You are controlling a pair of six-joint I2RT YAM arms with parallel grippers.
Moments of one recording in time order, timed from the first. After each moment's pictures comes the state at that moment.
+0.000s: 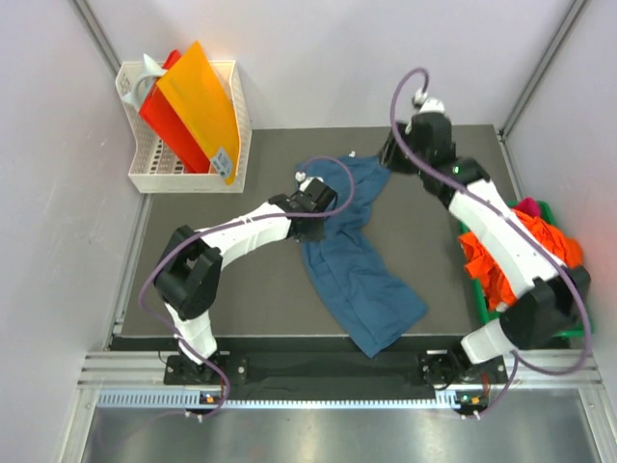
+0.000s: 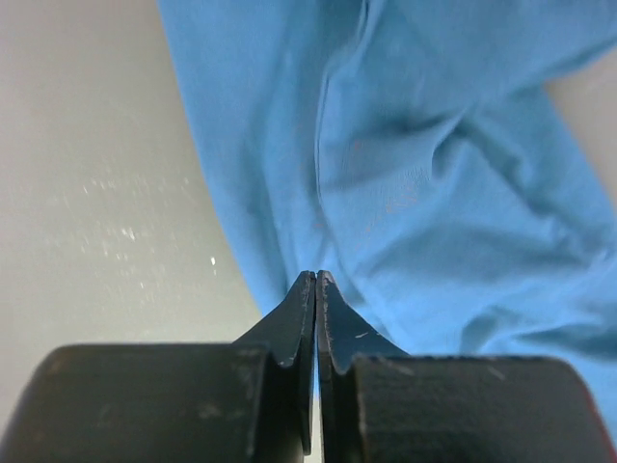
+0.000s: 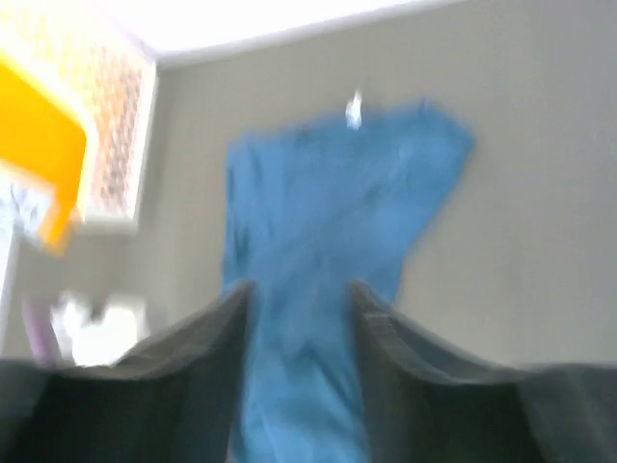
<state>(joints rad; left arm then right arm) -0.74 1.80 1.33 -0.59 -0.24 -0.62 0.37 1.61 1.62 -0.48 0.09 0.47</state>
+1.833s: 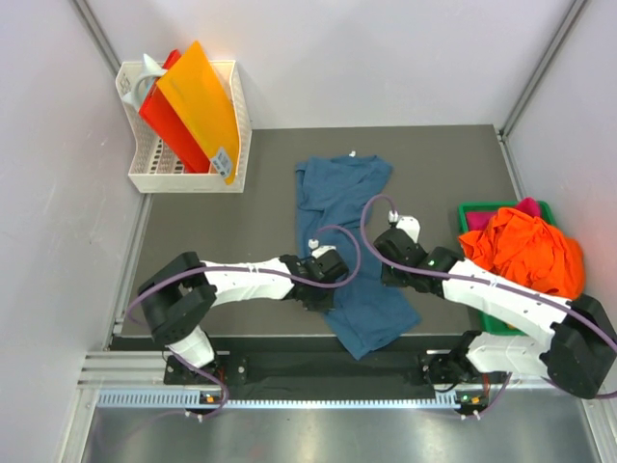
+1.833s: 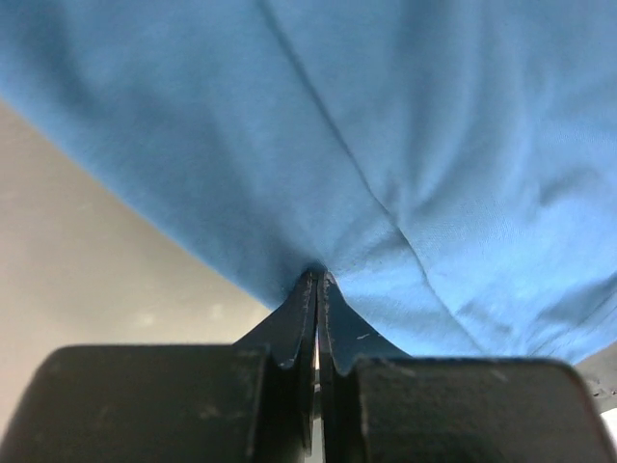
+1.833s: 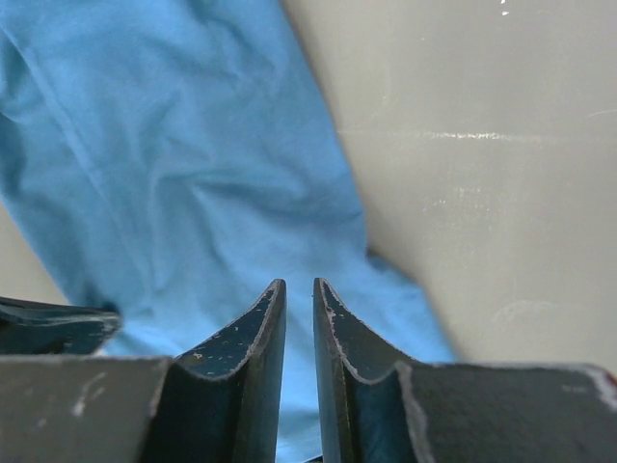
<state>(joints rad) -1.05 1.66 0.93 -0.45 -0.07 -0.91 0.81 1.15 0.76 -0.61 0.33 0.74</state>
